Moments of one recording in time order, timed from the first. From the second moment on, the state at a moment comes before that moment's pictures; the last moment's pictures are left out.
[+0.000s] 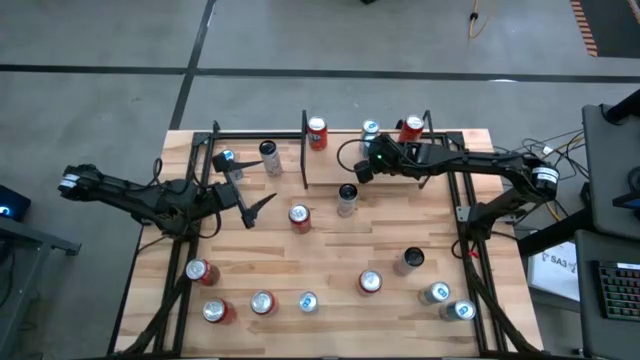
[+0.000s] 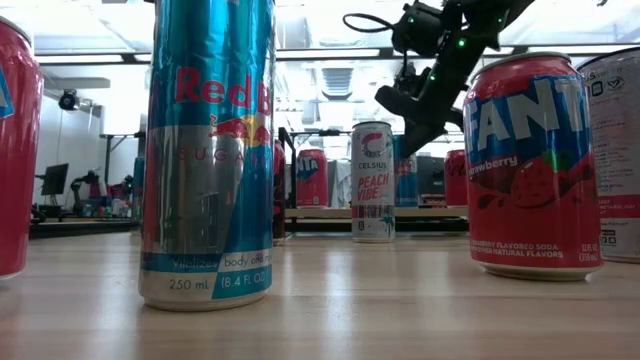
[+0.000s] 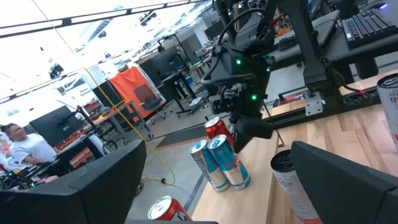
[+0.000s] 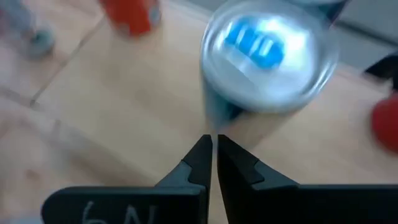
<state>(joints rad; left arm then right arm) -0.23 0.78 0.62 0.24 -0.67 0.54 -0.37 1.46 1.04 -0.48 0.37 0.57</state>
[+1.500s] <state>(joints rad) -0.23 0.91 0.62 0.13 -0.54 0.08 0.33 1.30 1.01 -0.36 0.48 0.46</state>
